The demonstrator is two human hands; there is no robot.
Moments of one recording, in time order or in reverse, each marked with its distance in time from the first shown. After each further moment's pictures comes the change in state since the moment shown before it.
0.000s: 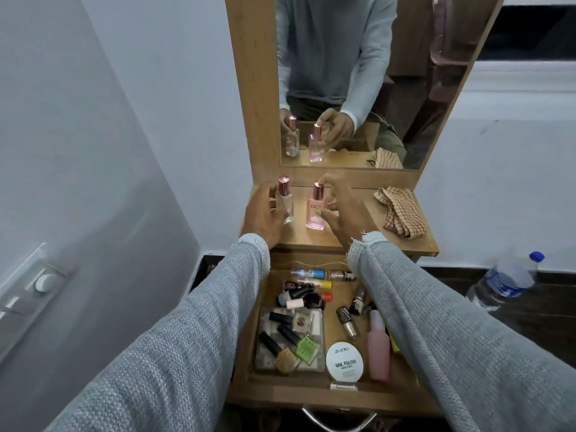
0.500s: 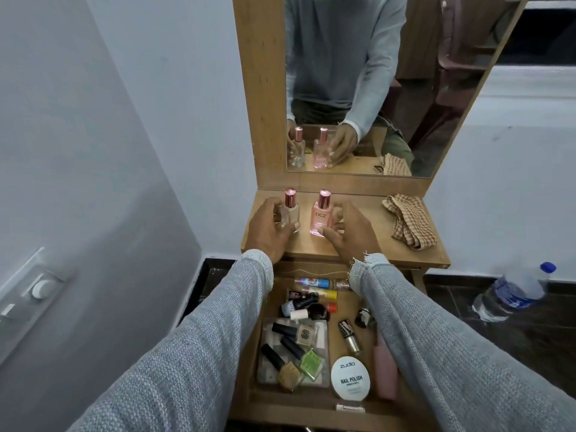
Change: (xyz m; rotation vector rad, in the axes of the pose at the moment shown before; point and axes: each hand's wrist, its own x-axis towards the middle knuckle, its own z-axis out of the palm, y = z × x) left_hand 0.002 -0.020 0.006 0.042 -0.016 -0.007; right_hand -0.006 0.015 0.022 0.024 0.026 0.186
